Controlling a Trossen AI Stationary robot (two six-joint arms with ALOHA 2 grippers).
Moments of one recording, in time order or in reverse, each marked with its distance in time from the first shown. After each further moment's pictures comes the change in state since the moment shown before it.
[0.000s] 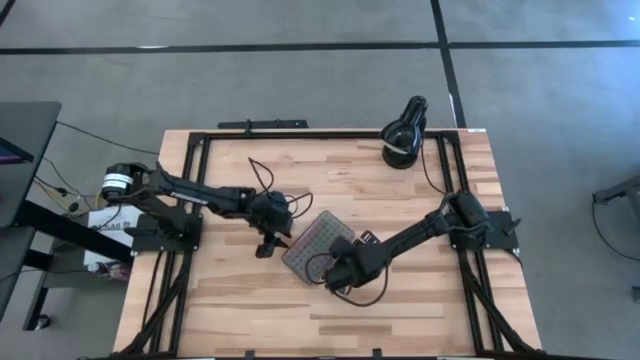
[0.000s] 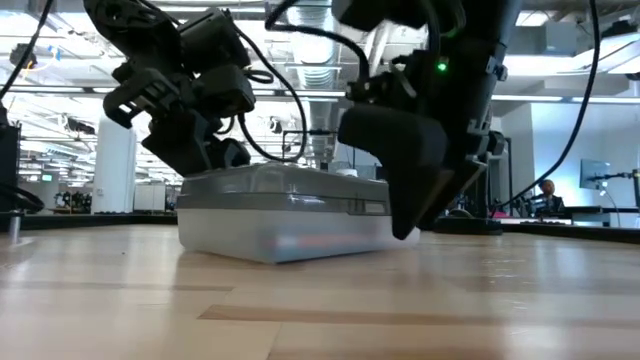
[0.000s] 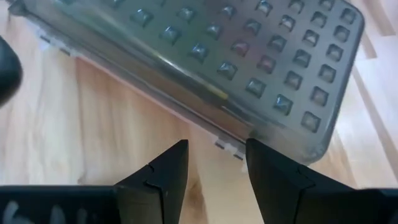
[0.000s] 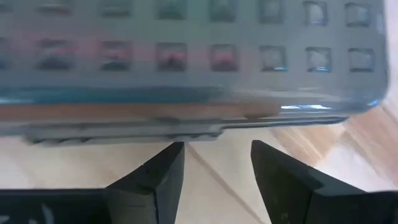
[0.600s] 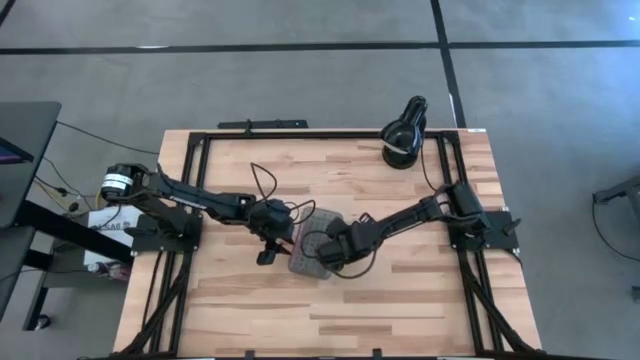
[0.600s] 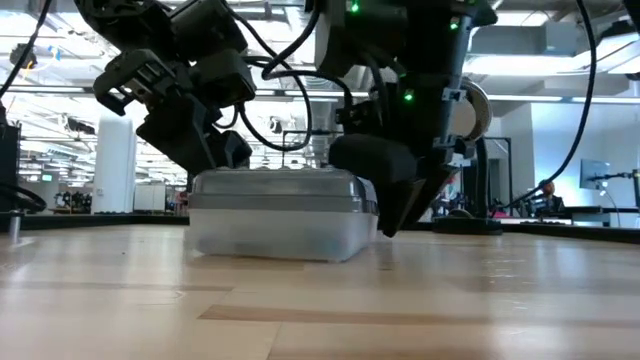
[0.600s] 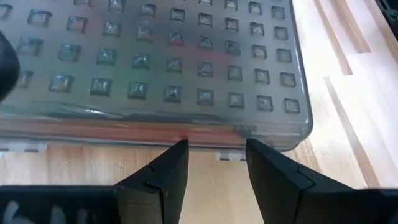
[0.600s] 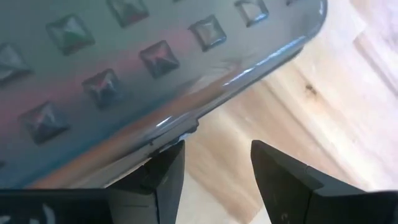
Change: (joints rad) left arm -0.076 0.000 0.000 0.064 -0.025 -0.081; right arm -0.137 0.000 0.000 -0.046 -0.010 -0.106
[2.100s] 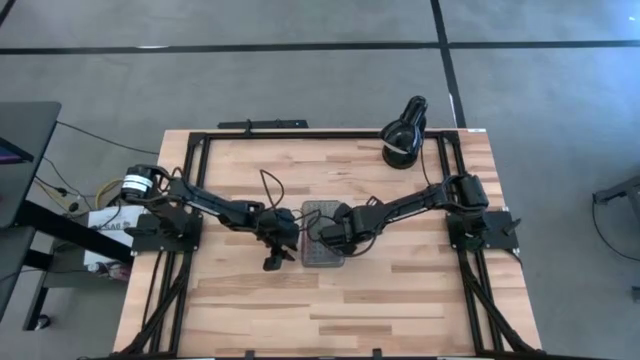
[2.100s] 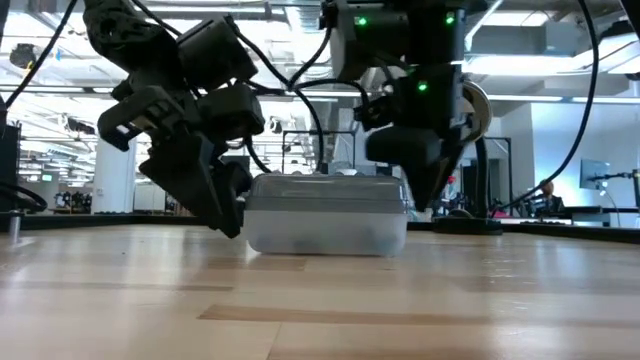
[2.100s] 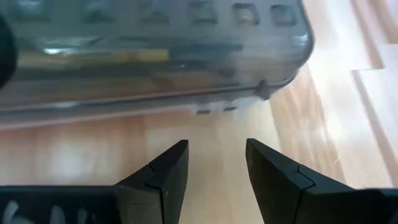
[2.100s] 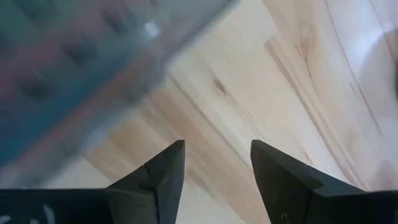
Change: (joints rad) left arm -0.030 0.159 0.000 0.125 -0.002 -0.069; right arm -0.091 -0.071 0.001 -0.201 -0.010 -0.136
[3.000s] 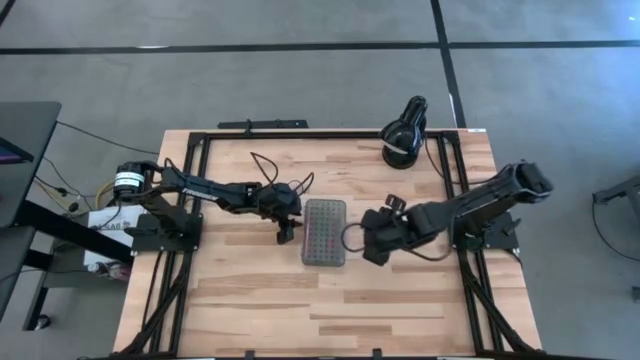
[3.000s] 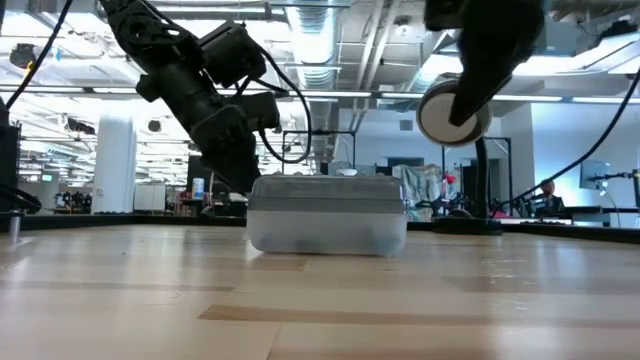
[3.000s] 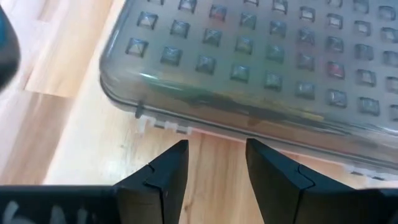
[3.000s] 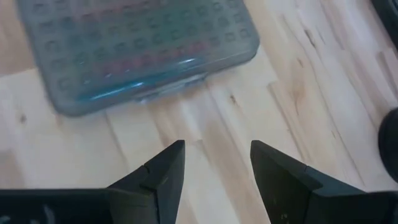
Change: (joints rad) left arm 0.171 -0.069 0.038 -0.048 -0.224 -0.044; right arm 0.170 -0.487 -0.293 0.198 0.071 -0.219
